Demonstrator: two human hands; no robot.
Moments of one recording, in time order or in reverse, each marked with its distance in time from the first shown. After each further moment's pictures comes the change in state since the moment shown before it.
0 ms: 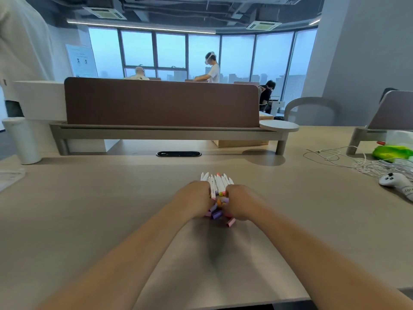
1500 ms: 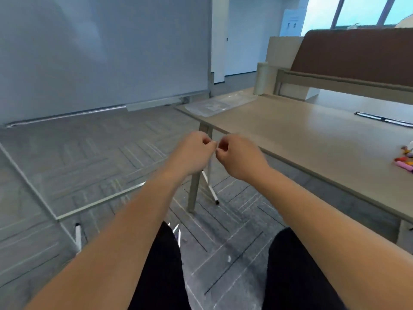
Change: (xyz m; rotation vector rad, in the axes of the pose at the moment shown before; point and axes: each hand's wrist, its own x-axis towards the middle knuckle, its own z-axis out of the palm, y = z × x) left_hand -0.462 -0.118 -0.052 -0.318 0.657 -0.799; right_hand -0.293 -0.302 0.059 0.419 0.096 -1.006
